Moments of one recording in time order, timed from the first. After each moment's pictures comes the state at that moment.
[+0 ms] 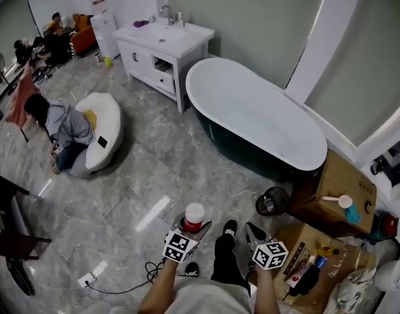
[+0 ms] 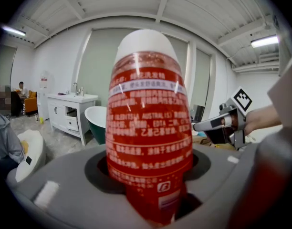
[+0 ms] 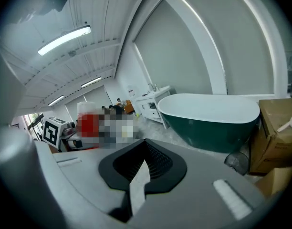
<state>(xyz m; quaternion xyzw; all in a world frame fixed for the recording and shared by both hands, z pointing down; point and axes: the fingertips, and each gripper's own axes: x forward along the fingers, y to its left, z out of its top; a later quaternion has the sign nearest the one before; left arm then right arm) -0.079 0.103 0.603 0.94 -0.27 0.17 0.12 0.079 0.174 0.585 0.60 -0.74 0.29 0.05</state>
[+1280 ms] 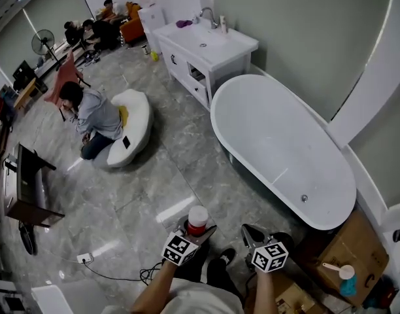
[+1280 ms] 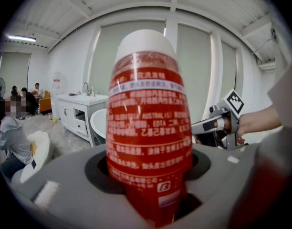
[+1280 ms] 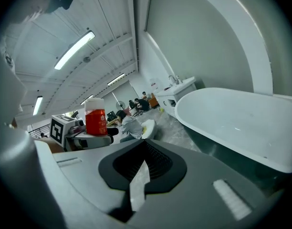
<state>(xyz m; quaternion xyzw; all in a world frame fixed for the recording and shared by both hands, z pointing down) 0.054 -0.084 0.574 0.90 -0.37 0.18 0.15 0.188 -0.072 0.568 0.42 -0.85 0.31 0.05</state>
